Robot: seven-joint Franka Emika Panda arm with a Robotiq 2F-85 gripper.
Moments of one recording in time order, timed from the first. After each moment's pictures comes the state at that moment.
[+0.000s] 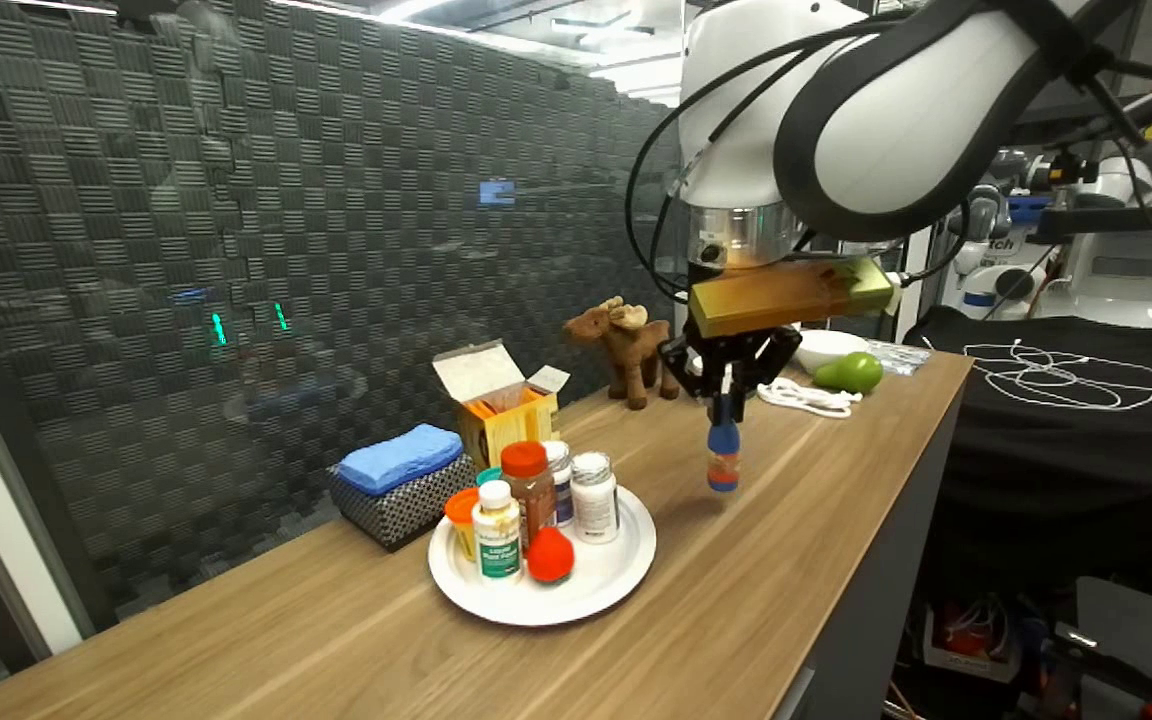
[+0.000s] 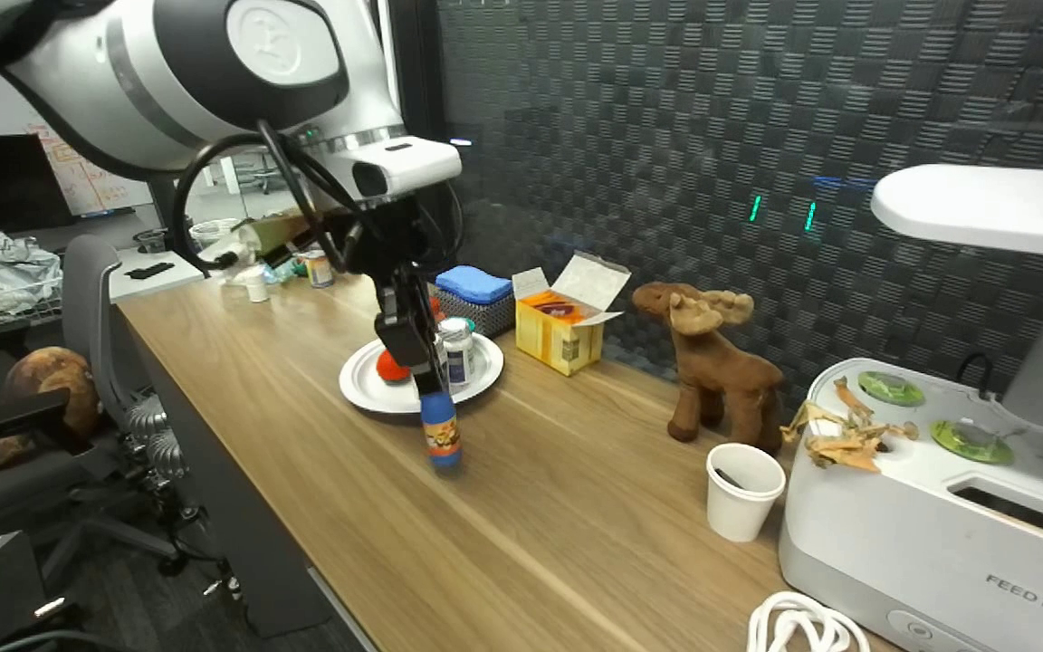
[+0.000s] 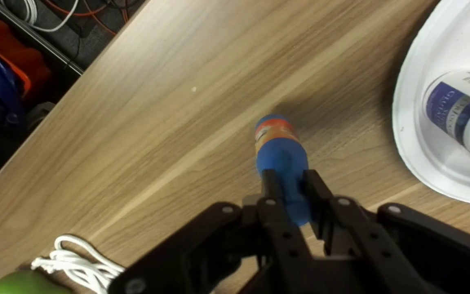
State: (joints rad) arm 0.04 0.02 0.00 -2.36 -0.38 2.44 1.02
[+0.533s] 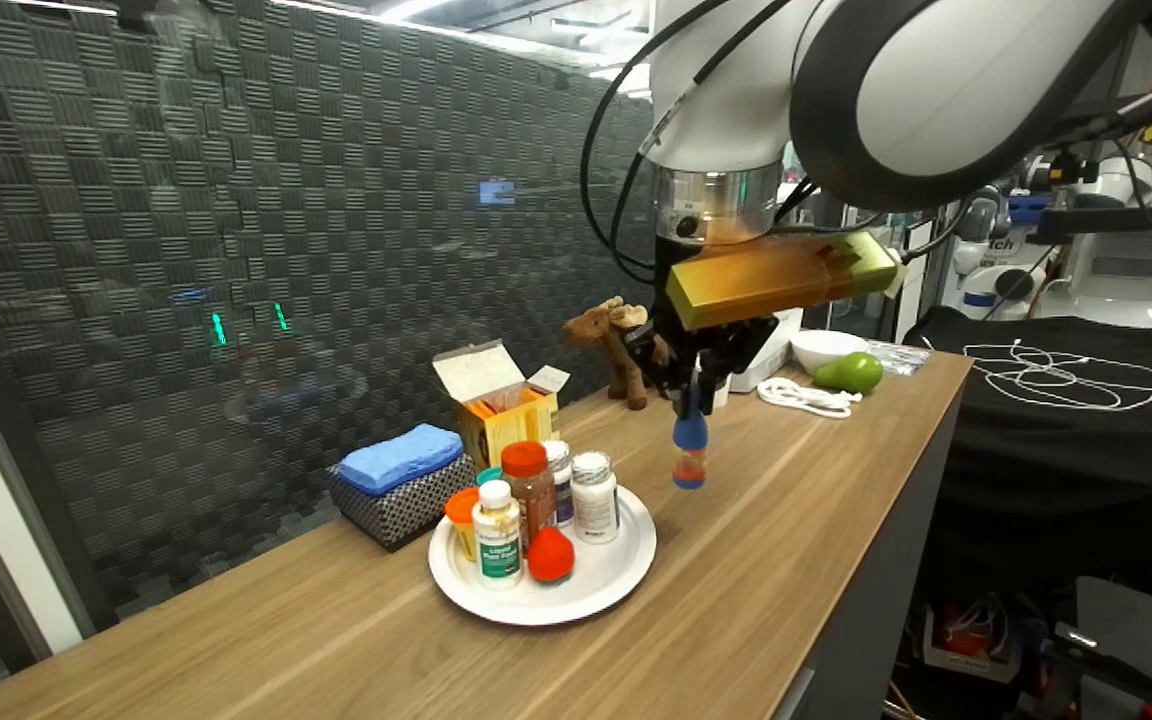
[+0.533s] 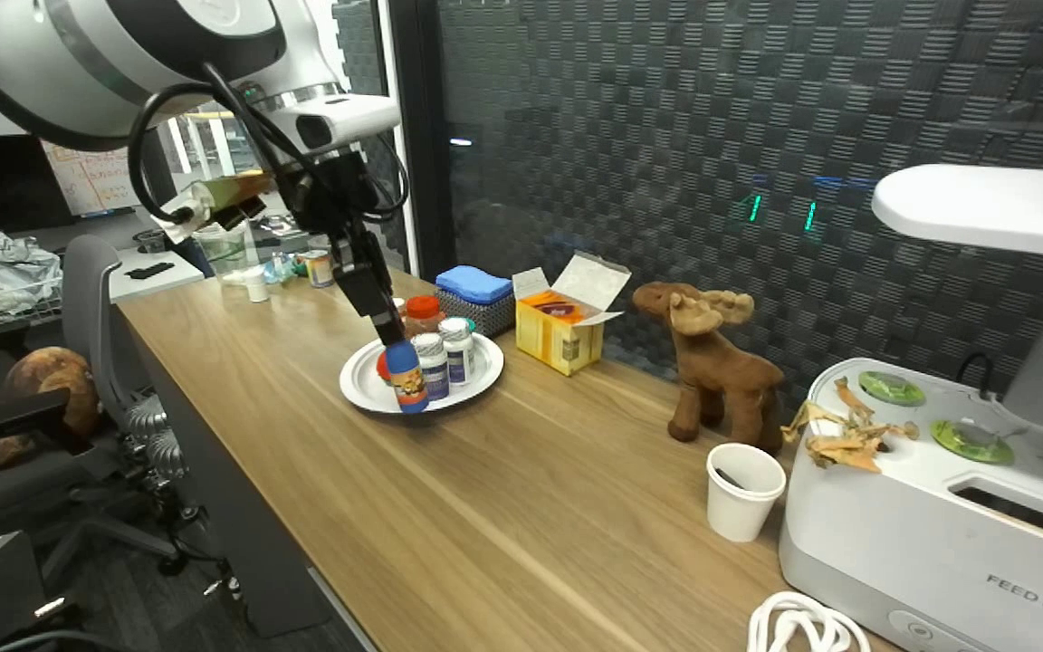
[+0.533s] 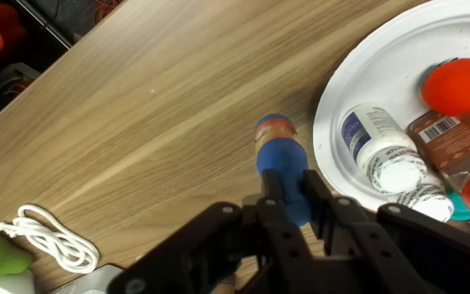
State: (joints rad) arm 0.08 -0.04 0.09 -2.37 -0.42 2.42 1.05
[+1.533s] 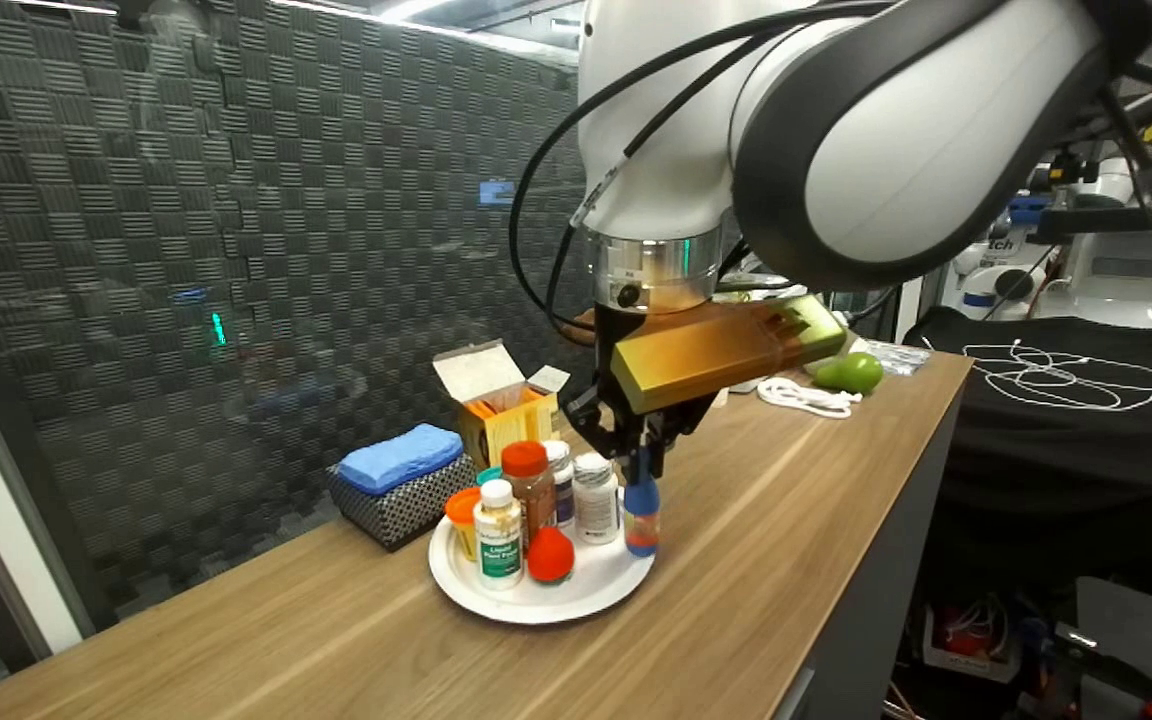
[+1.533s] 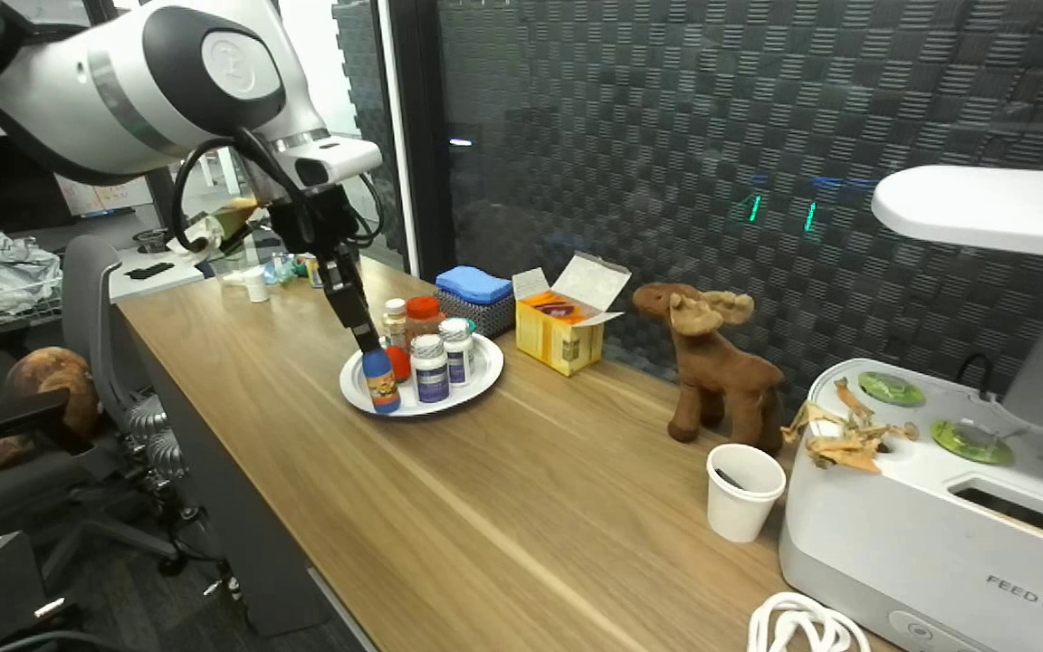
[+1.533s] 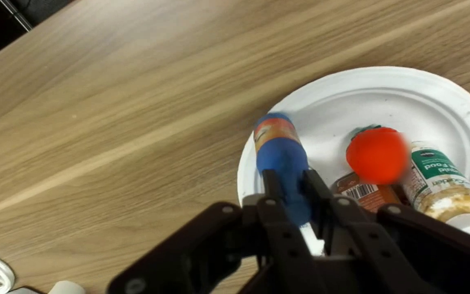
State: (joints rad) arm 0.15 0.09 0.13 -2.31 -0.41 2.47 1.03
